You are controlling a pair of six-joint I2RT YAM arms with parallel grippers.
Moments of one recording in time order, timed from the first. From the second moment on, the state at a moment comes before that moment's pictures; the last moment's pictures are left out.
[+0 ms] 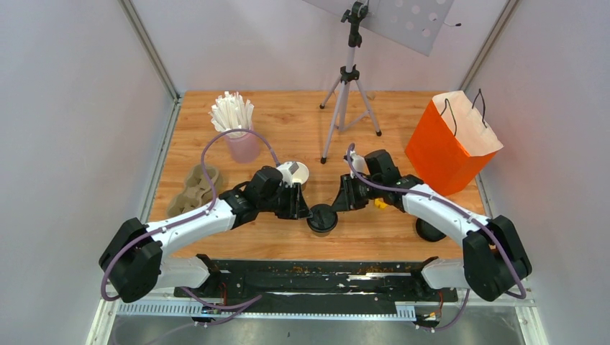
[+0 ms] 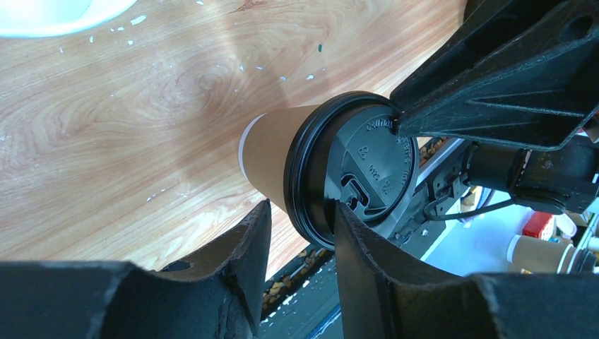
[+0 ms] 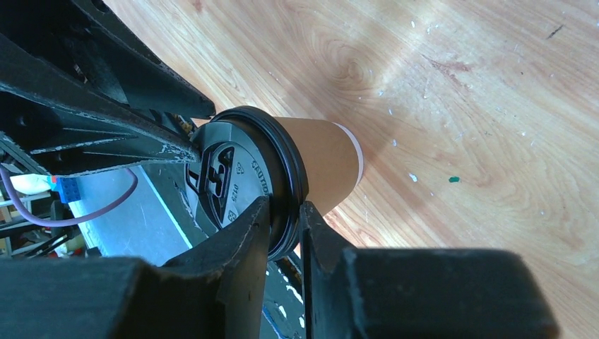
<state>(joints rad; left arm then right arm) -0.78 1.24 0.68 -0.14 0.26 -0.70 0.53 1.32 0.78 -0.30 -0.60 0.36</state>
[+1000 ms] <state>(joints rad) -0.78 1.24 0.65 -0.07 0.28 -0.72 0.48 1.19 0.61 -0.07 -0.65 0.46</state>
